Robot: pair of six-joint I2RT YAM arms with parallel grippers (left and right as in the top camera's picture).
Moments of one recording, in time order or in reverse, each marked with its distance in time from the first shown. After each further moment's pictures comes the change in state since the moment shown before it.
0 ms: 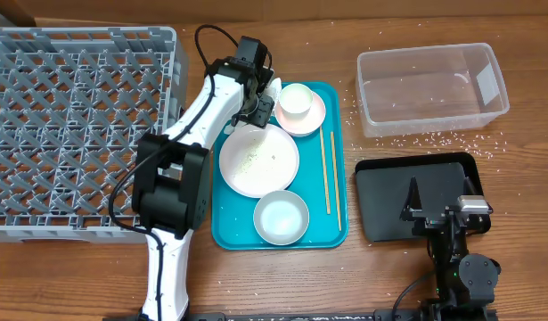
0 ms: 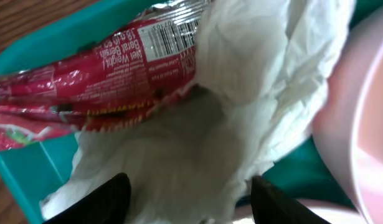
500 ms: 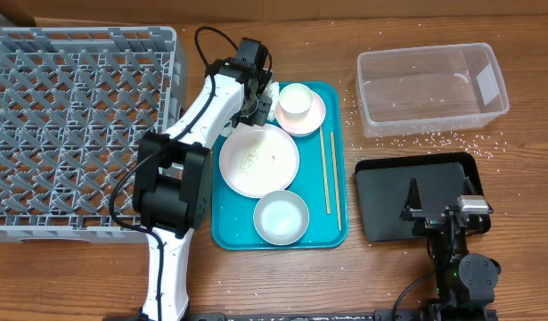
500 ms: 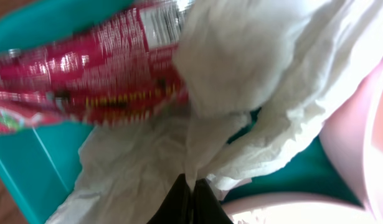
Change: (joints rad) left arm 0.000 0.005 0.016 -0.054 0.003 -0.038; right arm 0.000 0.000 0.000 0.000 0.000 0.000
